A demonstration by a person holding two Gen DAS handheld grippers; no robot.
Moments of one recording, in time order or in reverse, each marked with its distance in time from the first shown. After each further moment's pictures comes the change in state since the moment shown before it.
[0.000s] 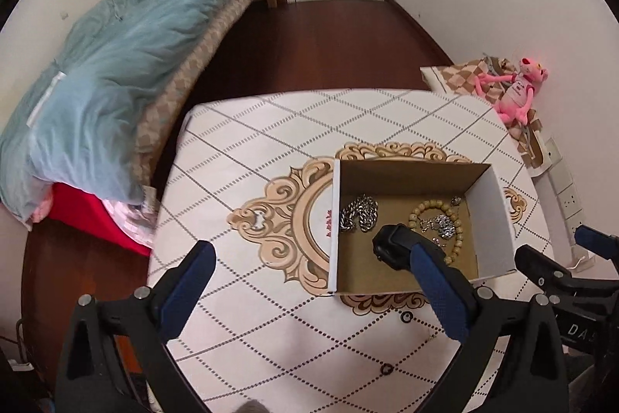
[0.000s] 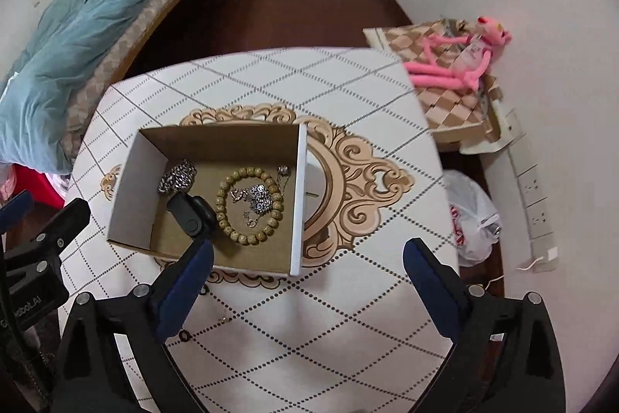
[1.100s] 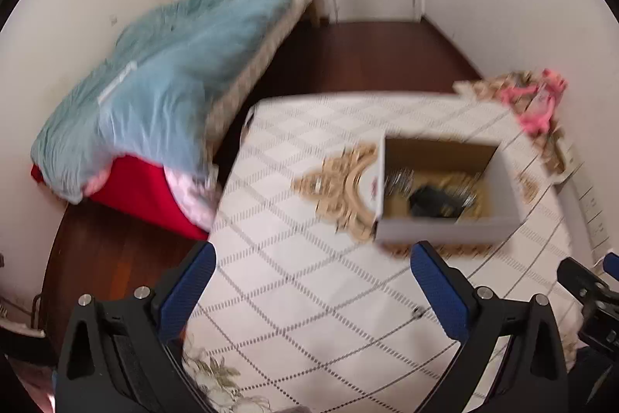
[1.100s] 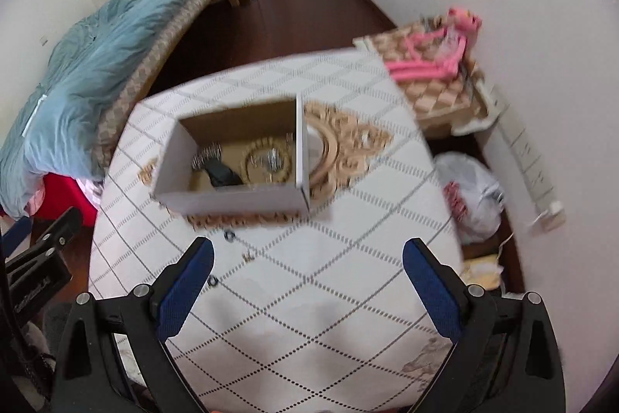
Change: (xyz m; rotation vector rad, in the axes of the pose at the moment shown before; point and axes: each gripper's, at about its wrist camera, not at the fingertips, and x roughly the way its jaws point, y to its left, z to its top) left arm -0.046 0.017 -0.068 -0.060 -0.040 0.161; right arm -0.057 -0.016 -0.086 0.110 -0.067 0.086
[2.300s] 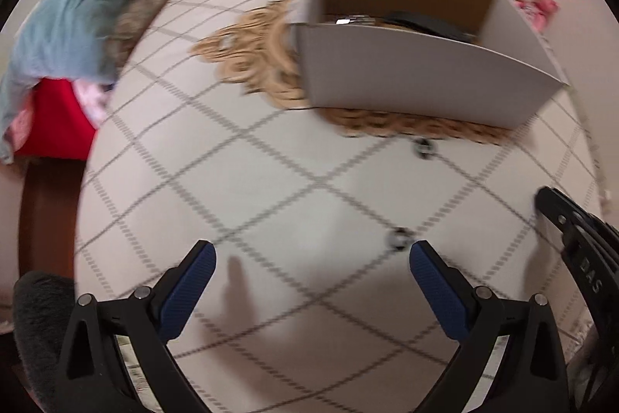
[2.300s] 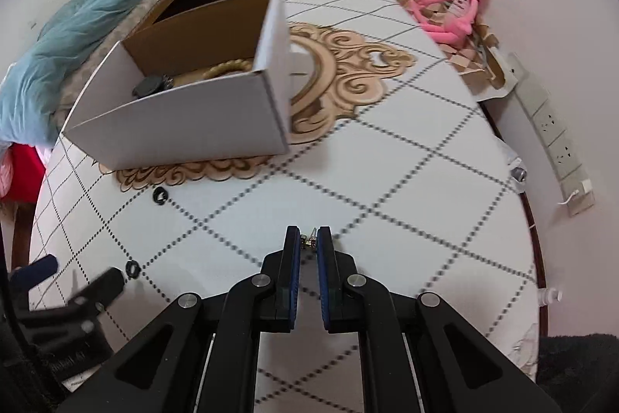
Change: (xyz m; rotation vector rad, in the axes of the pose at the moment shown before) left arm 0.094 -0.064 -0.068 0.070 0.274 -0.169; right arm 0.113 -0.012 -0.041 -0.010 0.033 -0.044
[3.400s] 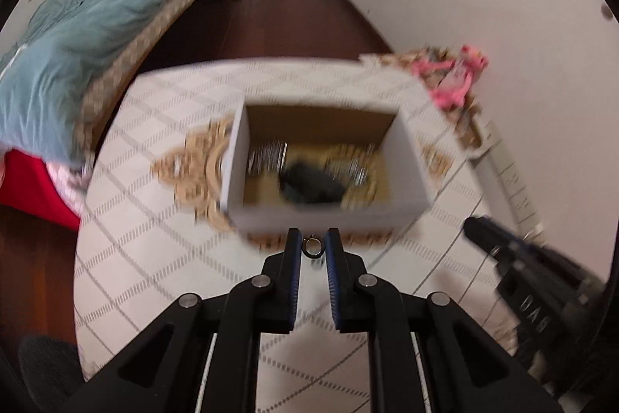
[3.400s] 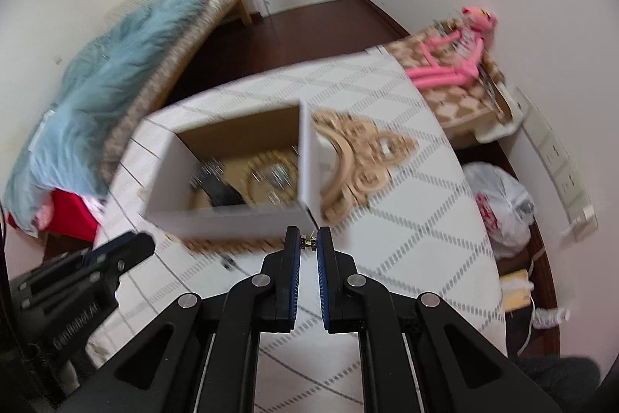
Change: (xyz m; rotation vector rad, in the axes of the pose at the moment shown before) left arm -0.092 -0.005 0.068 0.030 -0.217 -0.229; right arm -0.080 0.001 0.052 0.027 -0.137 0.138
